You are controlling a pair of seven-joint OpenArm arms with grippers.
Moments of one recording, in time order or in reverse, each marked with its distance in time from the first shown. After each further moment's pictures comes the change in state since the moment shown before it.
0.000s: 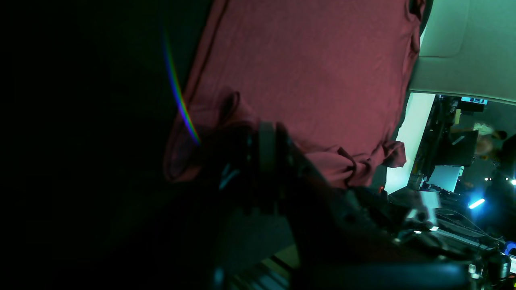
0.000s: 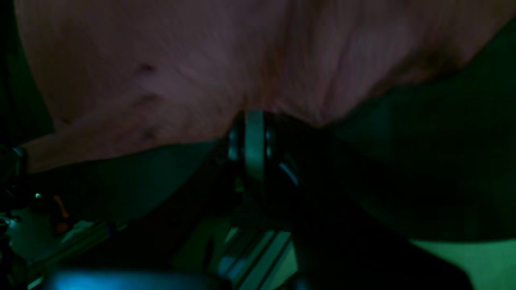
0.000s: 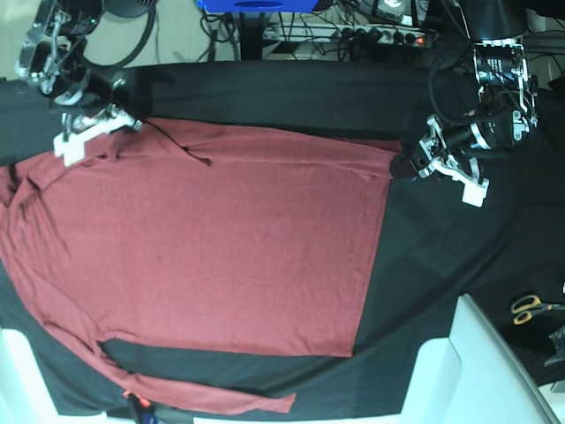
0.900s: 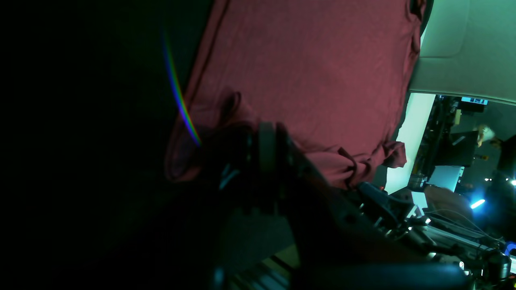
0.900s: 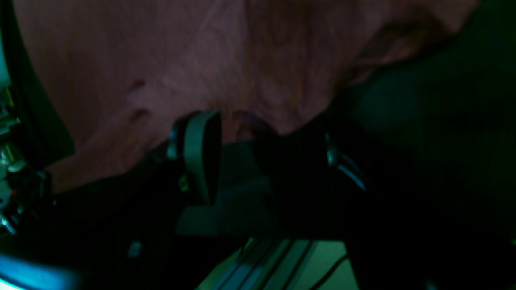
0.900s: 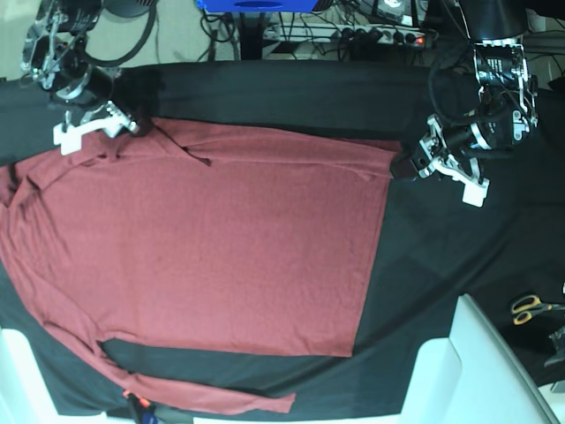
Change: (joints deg) left arm 0.0 0.0 0.0 0.0 0.1 0.0 0.0; right arm 0.0 1.1 0.3 -6.8 4.8 -3.7 3.7
